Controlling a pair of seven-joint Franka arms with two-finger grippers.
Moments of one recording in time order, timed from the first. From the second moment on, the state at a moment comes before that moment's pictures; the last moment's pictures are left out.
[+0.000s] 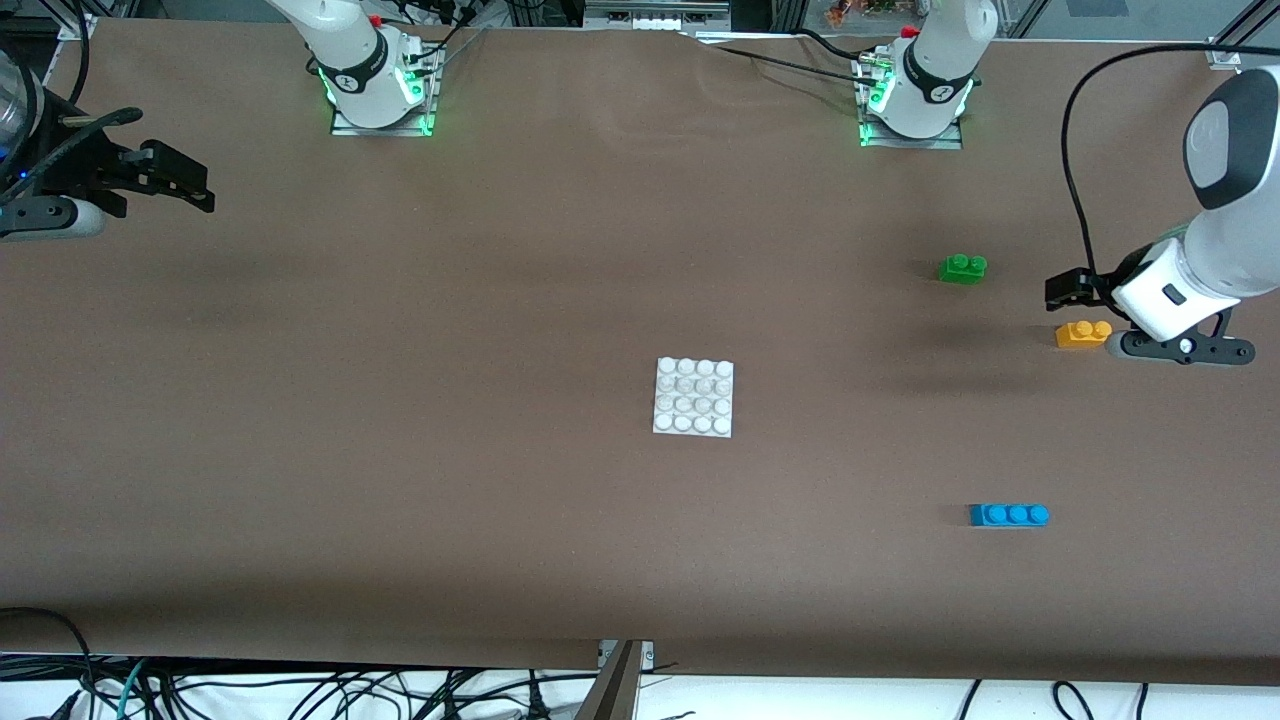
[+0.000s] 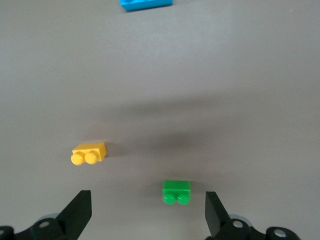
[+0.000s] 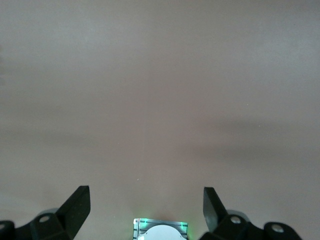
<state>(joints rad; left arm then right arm) 0.14 0.13 -0.05 -1.84 0.08 1.79 0.17 0.04 0.00 0.02 -1.55 0.02 1.43 0.00</state>
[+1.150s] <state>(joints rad) 0.47 0.24 -0.05 -2.27 0.08 2.59 0.52 0.04 0.02 0.03 -1.53 0.02 1.43 0.00</state>
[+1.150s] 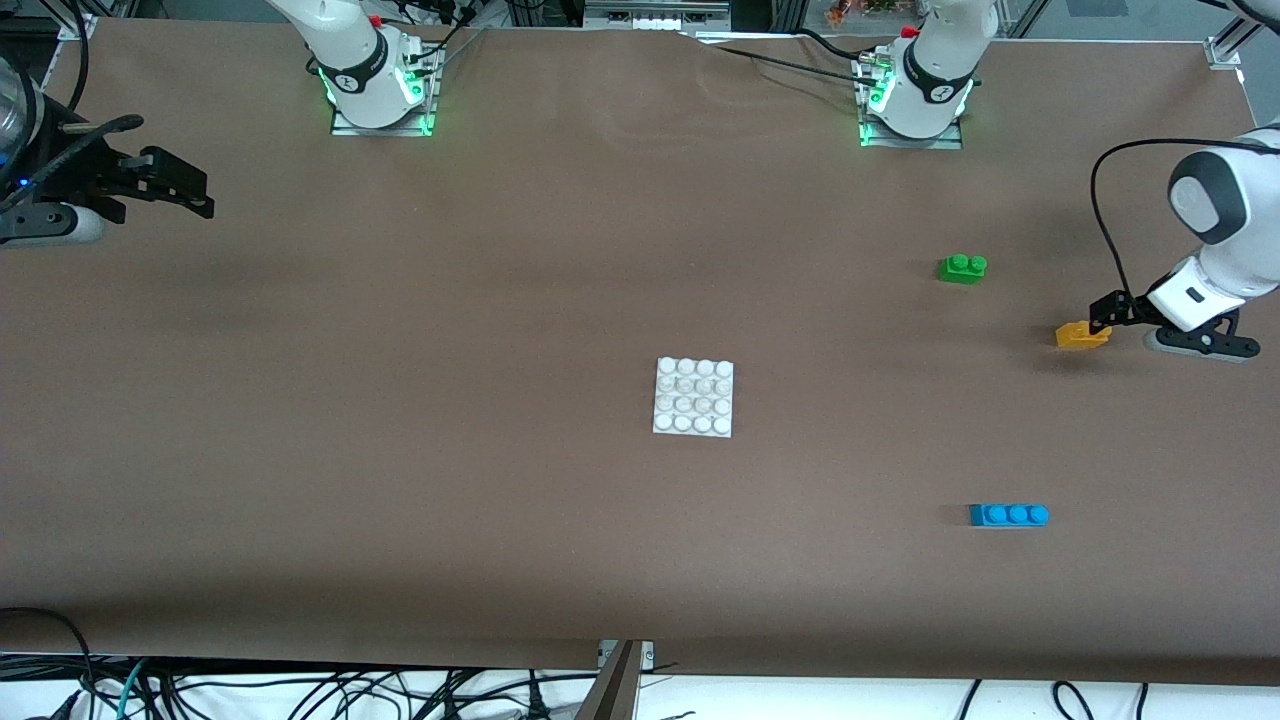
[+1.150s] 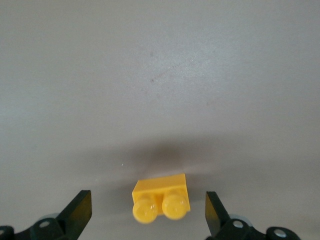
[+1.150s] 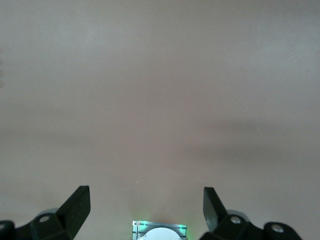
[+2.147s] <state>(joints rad) 0.51 0.38 -0.06 -2.31 0.07 2.71 0.52 0.03 0.03 0.03 -1.53 0.01 1.44 0.00</state>
